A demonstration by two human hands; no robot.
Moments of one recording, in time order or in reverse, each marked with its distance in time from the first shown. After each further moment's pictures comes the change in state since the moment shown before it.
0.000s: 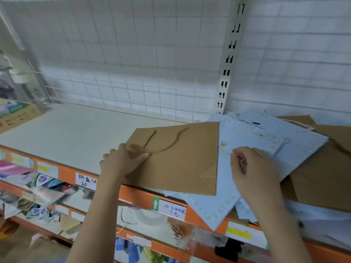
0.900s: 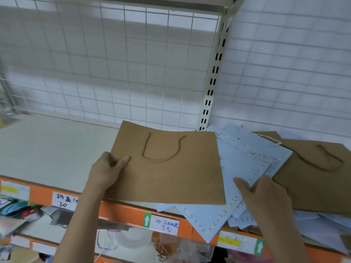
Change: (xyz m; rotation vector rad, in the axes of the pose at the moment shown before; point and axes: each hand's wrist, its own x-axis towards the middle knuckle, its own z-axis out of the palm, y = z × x) left_hand 0.009 -0.007 -0.005 -0.574 0.130 0.177; right_hand -0.021 0.008 -0.031 -0.254 -0.093 0.448
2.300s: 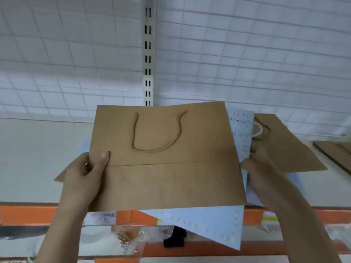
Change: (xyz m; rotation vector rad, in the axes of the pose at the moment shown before) left_hand -0.107 0.085 0.067 -0.350 -0.038 0.093; right_hand 0.018 0.104 -0.073 0.923 -0.263 0.225
